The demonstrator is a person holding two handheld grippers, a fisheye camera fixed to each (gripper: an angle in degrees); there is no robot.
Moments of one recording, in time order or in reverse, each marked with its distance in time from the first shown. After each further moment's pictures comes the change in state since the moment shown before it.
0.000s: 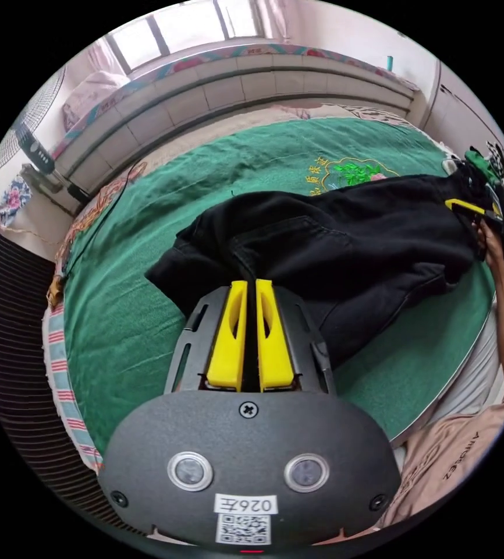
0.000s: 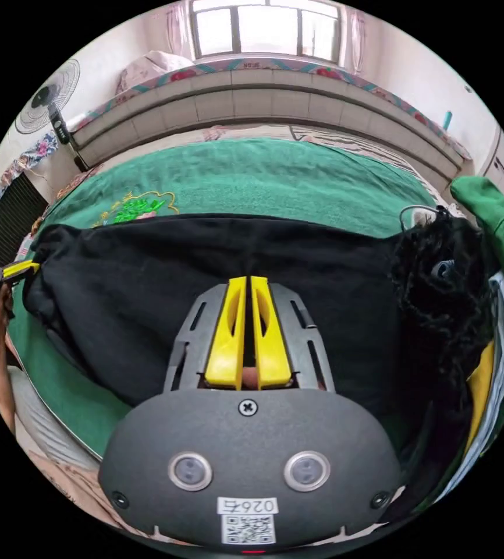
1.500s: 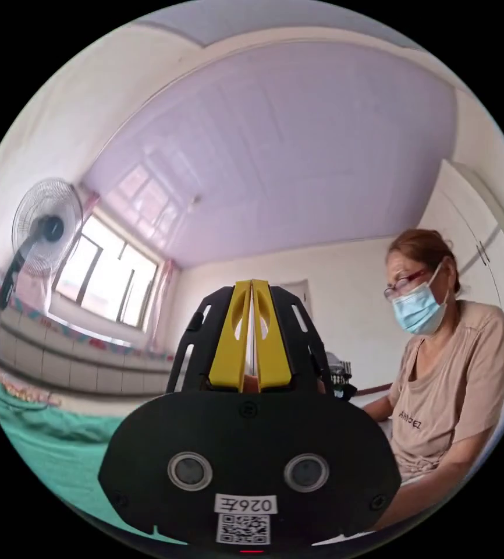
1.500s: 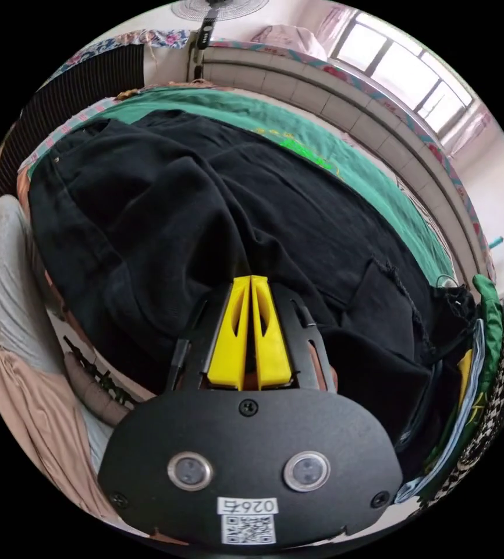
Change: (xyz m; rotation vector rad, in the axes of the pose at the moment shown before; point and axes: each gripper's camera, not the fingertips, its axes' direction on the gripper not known) left arm -0.178 0.455 0.037 1.654 0.829 0.181; right arm -0.095 0.061 -0.200 -0.070 0.040 -0.511
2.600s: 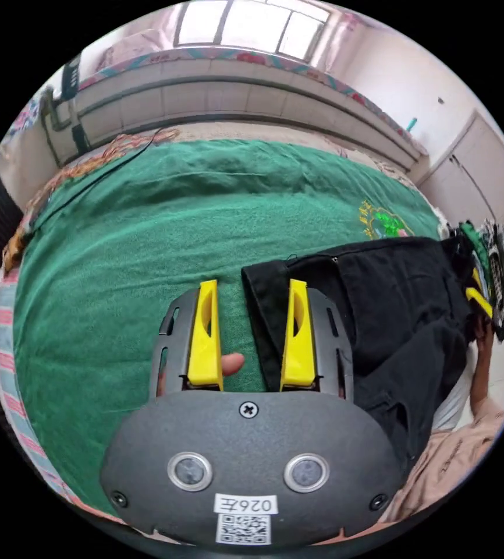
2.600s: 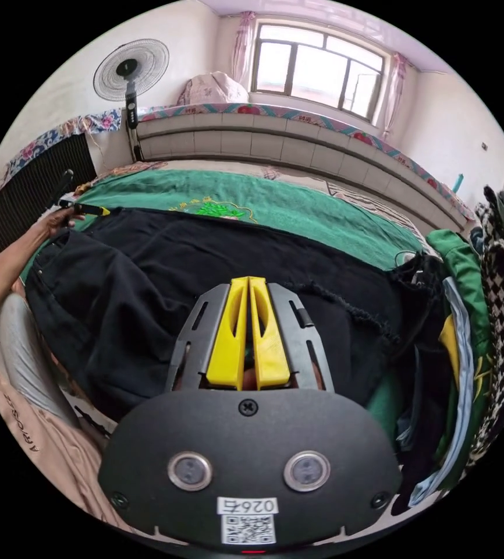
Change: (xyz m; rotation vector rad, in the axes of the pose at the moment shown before) left arm -0.307 0.241 0.330 -1.428 -0.774 -0.446; right arm 0.201 0.016 -0.053 0.244 0.019 0.307
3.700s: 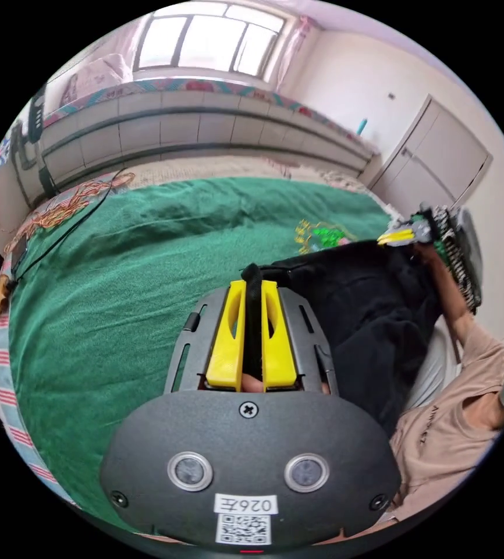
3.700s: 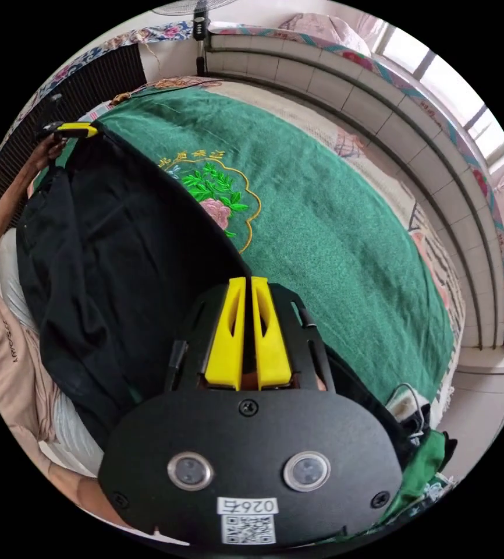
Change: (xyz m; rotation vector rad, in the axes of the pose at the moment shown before) left arm 0.052 -0.074 -0.030 0.109 0.162 0.119; right arm 0.144 -0.270 0.238 -0.351 -0.174 -0.472
